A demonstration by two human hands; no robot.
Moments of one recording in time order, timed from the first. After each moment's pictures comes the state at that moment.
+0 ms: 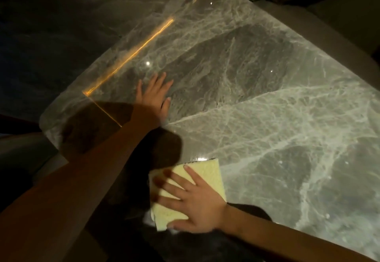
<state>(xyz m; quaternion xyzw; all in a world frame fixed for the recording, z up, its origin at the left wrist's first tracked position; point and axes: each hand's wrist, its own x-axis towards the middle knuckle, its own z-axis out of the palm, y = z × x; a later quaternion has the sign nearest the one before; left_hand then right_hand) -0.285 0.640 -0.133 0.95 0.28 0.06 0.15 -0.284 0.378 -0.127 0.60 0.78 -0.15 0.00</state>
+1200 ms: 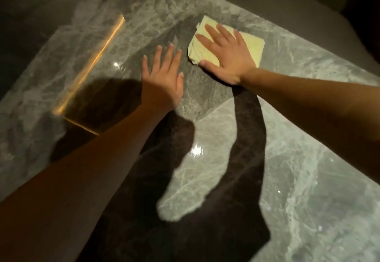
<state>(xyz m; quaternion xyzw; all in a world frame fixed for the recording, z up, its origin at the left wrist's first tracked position) -0.080 0.608 -0.148 0.97 0.20 0.05 0.08 0.095 0.475 -0.124 0.86 0.50 -0.08 -0.01</state>
